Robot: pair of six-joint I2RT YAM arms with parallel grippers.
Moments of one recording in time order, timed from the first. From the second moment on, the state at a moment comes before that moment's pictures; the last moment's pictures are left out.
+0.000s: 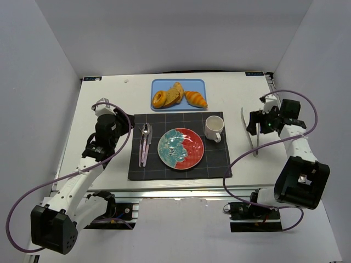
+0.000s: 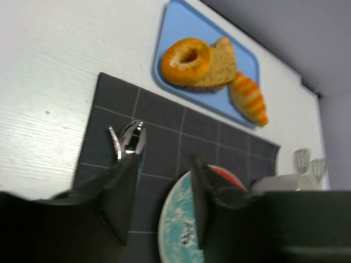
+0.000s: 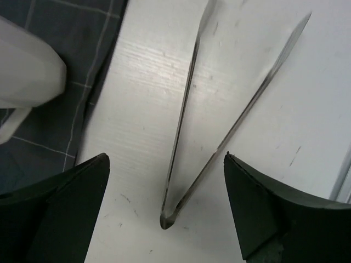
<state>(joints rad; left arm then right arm) -0.29 0.95 0.69 -0.06 -0.20 -0.68 -0.25 1.37 0.99 -0.47 -0.51 -0.43</state>
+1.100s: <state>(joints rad) -0.29 0.89 0.62 -0.04 -0.20 -0.69 -0.17 1.71 0.99 -0.38 -0.22 -0.26</state>
